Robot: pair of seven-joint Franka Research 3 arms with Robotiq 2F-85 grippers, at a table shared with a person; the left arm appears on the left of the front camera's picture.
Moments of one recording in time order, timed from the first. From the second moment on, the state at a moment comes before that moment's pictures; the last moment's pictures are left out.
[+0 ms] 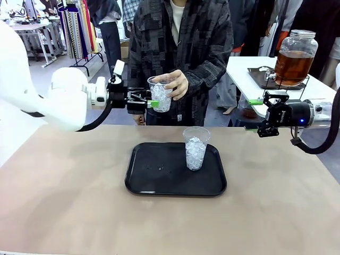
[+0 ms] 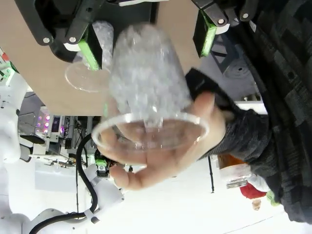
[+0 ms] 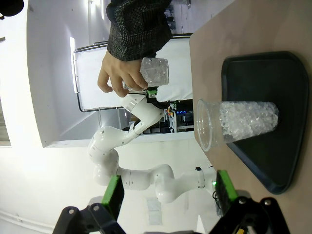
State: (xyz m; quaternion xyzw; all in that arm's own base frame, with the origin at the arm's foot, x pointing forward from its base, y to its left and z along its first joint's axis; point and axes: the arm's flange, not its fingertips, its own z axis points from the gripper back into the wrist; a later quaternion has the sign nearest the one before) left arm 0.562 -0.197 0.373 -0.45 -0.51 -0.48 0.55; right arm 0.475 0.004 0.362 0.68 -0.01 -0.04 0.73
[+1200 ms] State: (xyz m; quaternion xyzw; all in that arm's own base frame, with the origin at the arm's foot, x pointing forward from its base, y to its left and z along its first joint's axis) left arm 0.488 -0.069 0.284 -0.45 -0.53 -0.46 0.55; right arm 0.475 0.004 0.362 0.68 -0.01 -0.04 0.73
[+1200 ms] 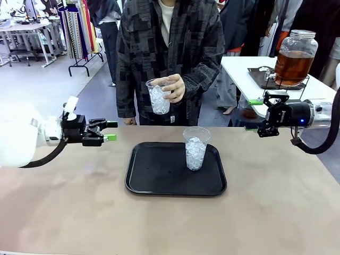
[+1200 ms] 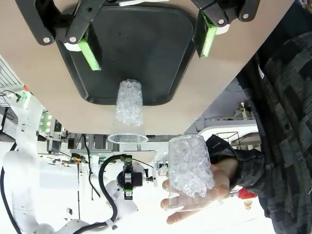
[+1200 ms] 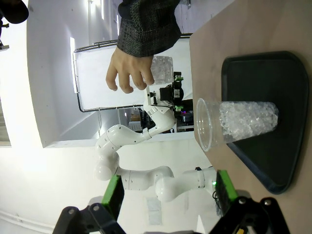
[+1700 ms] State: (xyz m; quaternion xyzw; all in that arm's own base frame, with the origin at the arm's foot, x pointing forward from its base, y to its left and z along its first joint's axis) left arm 0.488 -0.070 0.284 -0.45 -0.53 -0.47 0.55; right arm 0.475 0.004 0.362 0.68 -0.01 -0.04 0.73
